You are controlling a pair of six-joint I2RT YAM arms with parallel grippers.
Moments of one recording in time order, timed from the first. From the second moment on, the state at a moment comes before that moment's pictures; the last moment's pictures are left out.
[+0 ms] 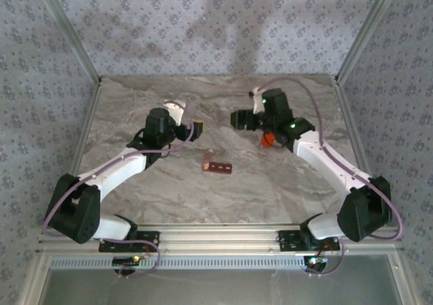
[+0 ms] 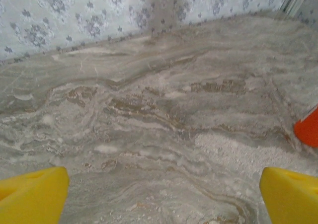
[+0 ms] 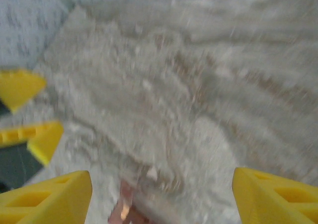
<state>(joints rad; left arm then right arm) -0.48 1.38 0.83 0.14 0.06 -0.09 0.50 1.39 1.14 -0.38 -0.18 0.32</state>
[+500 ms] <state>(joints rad) -0.48 1.67 1.12 -0.17 0.15 -0.04 0.68 1.61 0.99 -0.43 -0.14 0.33</state>
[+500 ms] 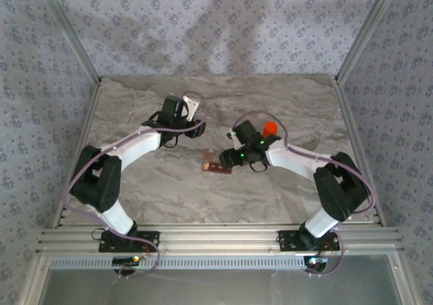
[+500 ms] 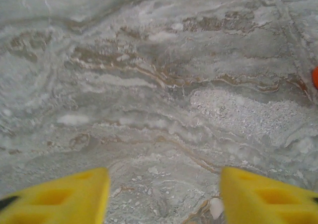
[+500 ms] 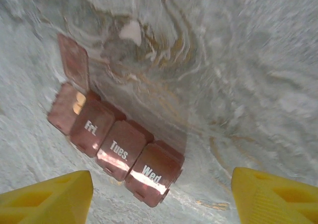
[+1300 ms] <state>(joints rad) -0.51 1.89 1.31 -0.43 0.27 -0.03 0.71 1.75 1.03 -0.41 -0.11 0.32</state>
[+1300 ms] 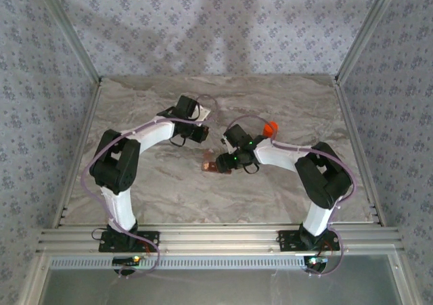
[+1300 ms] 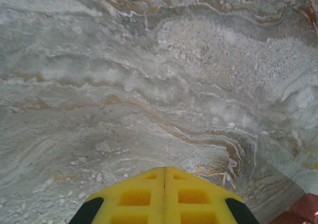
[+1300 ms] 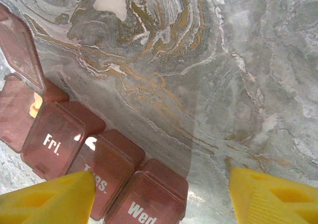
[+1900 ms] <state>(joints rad) -0.54 1.94 1.33 -0.58 0.32 0.00 0.71 1.75 1.03 -0.39 -0.11 0.33</state>
